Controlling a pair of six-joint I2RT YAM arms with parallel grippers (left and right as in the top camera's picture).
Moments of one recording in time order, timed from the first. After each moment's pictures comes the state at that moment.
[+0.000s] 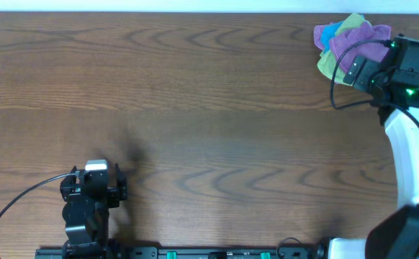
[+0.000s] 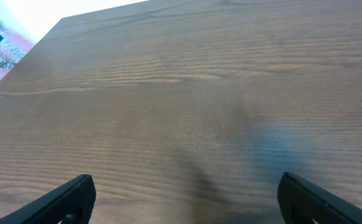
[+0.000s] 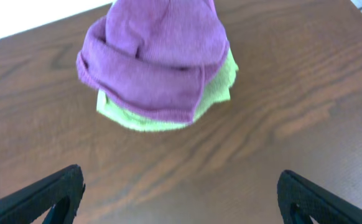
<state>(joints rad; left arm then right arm) 0.09 0.01 0.15 -0.56 -0.10 0.18 -0.21 1.58 1.28 -0.48 0.15 0.19</state>
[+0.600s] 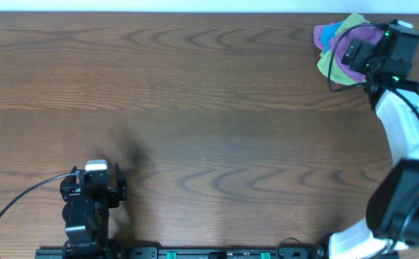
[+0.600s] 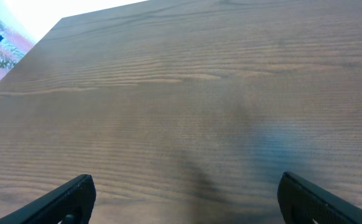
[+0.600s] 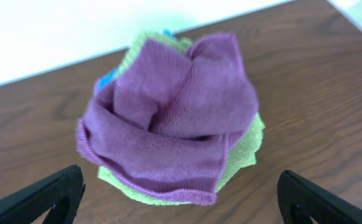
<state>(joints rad) 0.09 0.01 0.15 -0.56 -0.10 0.18 -0.21 1.80 1.34 -0.20 0.12 0.16</state>
